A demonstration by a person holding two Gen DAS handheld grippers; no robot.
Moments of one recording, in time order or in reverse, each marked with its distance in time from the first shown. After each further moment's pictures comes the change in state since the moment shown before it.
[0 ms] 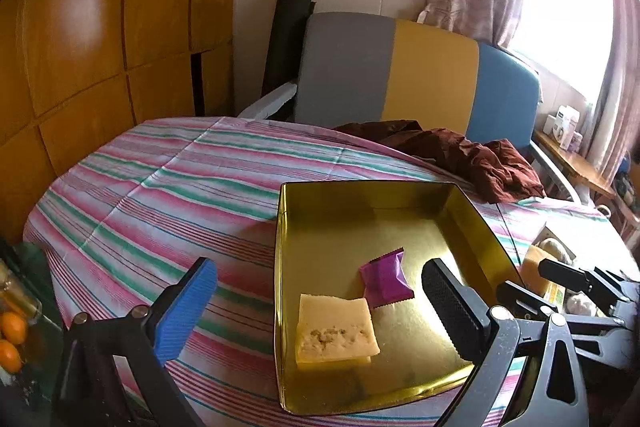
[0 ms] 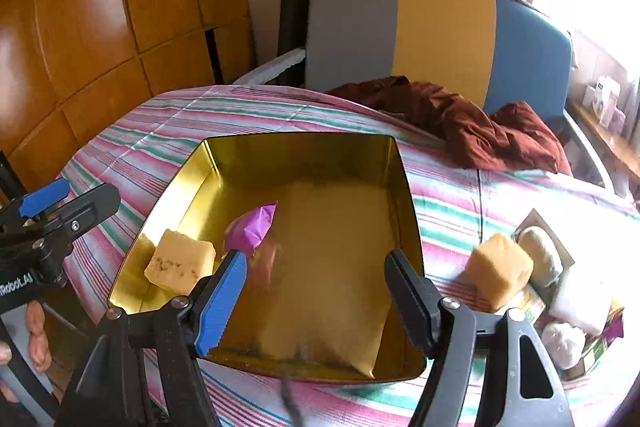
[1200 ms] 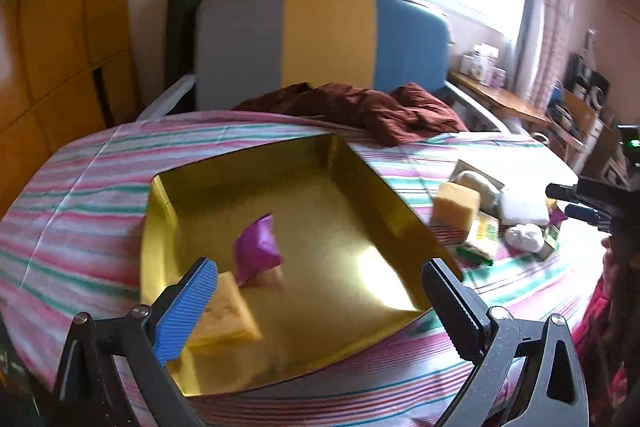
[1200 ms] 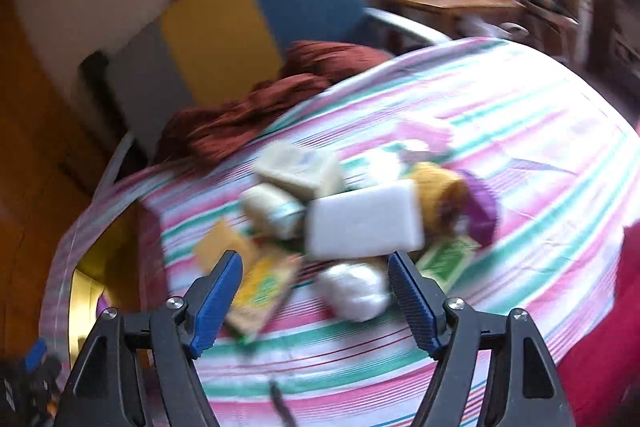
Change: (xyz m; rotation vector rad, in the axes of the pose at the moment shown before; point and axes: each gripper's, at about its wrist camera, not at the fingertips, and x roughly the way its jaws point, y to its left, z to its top) left arm 0.004 -0.099 -0.021 0.231 0.093 -0.269; right arm -0.081 -0.268 -0.077 0.702 -0.021 -0.267
